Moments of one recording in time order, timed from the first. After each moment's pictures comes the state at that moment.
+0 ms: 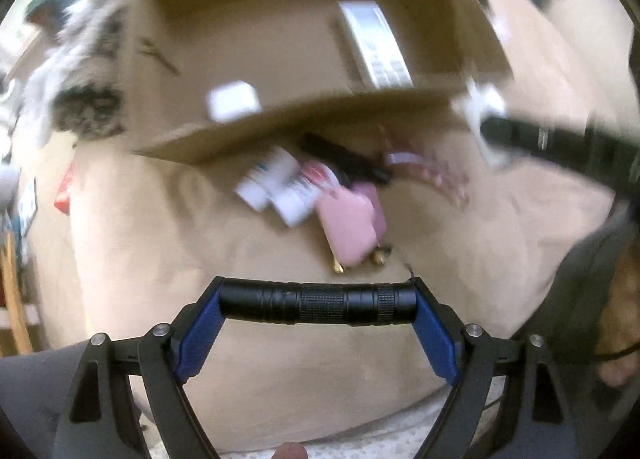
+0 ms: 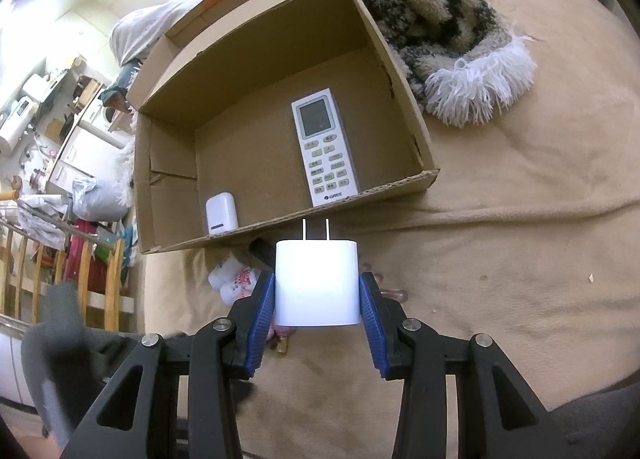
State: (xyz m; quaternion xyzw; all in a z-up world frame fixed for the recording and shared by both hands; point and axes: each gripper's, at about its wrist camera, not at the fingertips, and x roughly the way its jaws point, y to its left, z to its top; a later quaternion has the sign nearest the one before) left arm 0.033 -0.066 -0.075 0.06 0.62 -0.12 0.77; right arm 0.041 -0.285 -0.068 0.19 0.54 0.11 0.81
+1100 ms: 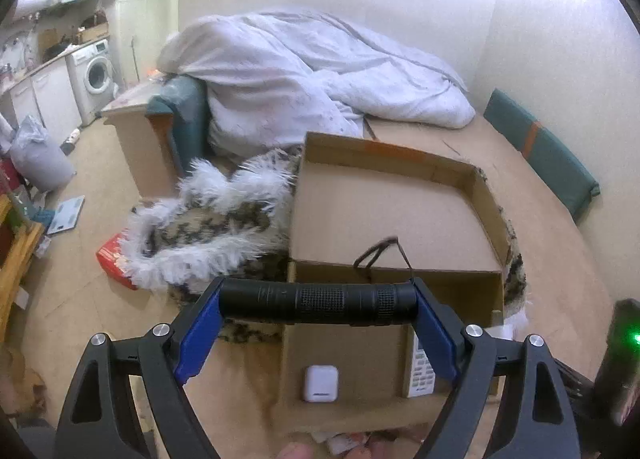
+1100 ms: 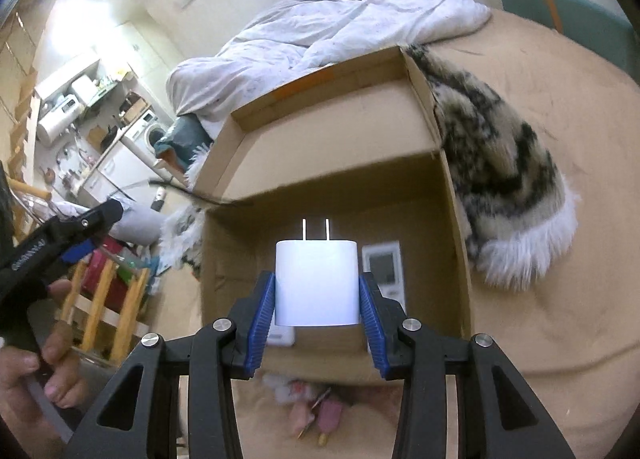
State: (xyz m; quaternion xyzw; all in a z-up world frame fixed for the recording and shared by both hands) left arm 0.141 -0.014 0.096 -0.07 0.40 0.00 0.92; right arm 0.120 -0.273 0.020 0.16 0.44 0.16 0.87
